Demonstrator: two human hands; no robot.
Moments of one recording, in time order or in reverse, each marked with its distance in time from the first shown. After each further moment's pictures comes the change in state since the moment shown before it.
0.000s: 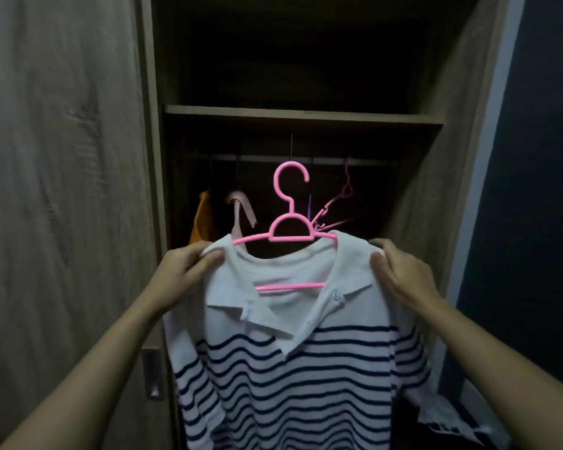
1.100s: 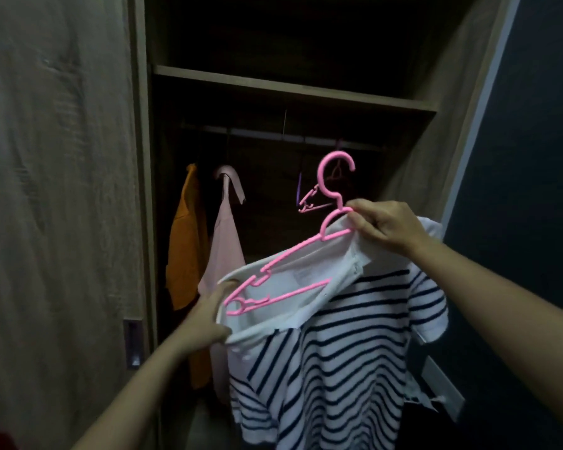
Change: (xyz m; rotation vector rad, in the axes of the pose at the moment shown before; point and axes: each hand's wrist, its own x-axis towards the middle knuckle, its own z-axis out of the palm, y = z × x) left_hand -0.073 -0.029 0.094 -0.226 -0.355 -0.313; right_hand 0.034 -0.032 -0.042 -0.067 0.183 -0.585
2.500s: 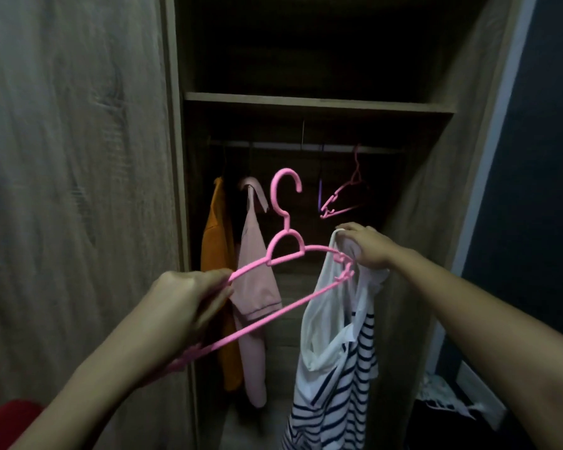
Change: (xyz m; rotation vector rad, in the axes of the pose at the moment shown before) left_hand -0.092 0.114 -0.086 0.618 0.345 0.449; right_hand 0.011 -0.021 0.061 0.069 -0.761 0.458
